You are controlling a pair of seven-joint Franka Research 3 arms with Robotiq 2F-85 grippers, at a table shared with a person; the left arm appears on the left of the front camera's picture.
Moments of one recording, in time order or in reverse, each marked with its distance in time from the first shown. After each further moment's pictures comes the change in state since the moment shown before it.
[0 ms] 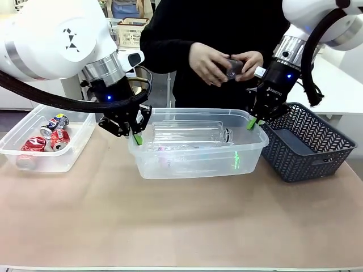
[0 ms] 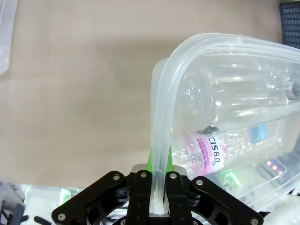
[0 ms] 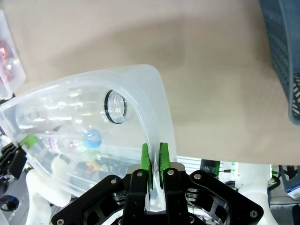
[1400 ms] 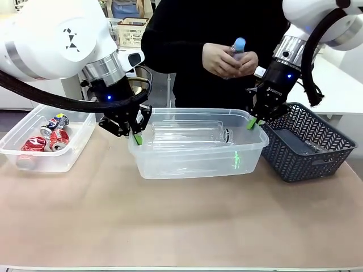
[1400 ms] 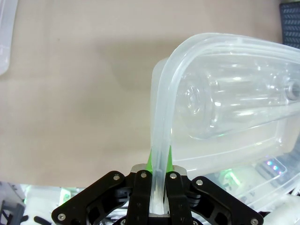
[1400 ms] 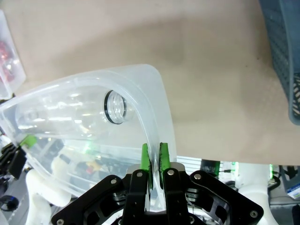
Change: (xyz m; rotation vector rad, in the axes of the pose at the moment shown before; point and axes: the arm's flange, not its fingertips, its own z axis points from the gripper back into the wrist) left arm 0.000 0.000 0.000 0.000 0.000 0.000; right arm 0.000 0.000 0.000 0.000 0.000 0.000
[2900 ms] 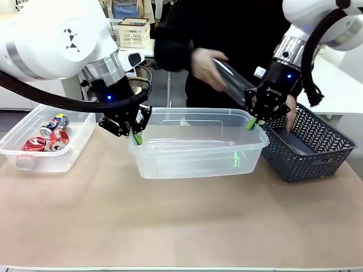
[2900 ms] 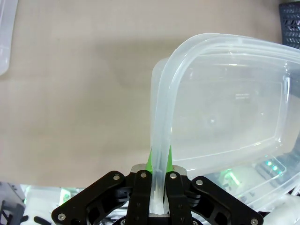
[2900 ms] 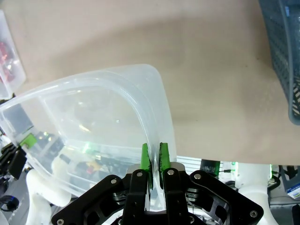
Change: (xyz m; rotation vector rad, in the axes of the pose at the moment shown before) left arm 0.000 0.000 0.000 -0.001 -0.002 0.000; right arm 0.000 0.000 0.000 0.000 0.000 0.000
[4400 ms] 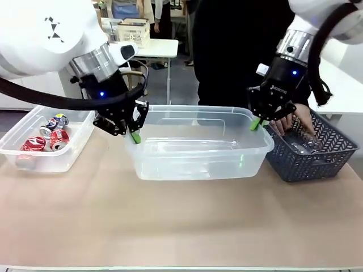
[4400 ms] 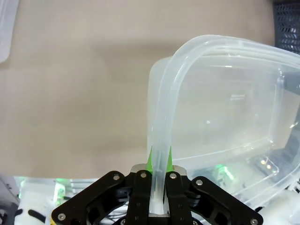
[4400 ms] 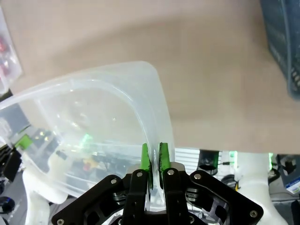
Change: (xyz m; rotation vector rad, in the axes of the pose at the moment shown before) left arm -0.014 -0.002 0.015 -0.031 -0.007 0.014; right arm -0.021 0.003 0.005 -0.023 0.001 -0.004
